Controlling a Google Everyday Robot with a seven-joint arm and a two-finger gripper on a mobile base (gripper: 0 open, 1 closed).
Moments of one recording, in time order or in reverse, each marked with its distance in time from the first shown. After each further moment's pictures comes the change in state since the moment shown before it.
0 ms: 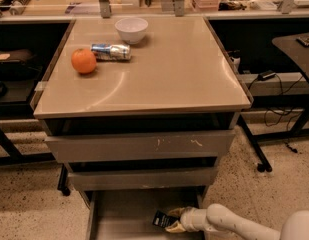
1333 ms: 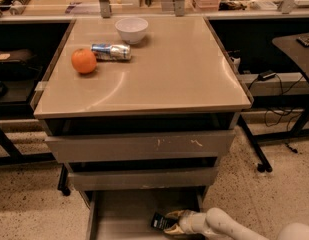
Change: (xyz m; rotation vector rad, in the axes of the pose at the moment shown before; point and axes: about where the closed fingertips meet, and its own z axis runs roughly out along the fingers) arm 0.023 0.001 0.026 0.012 -0.070 -0.063
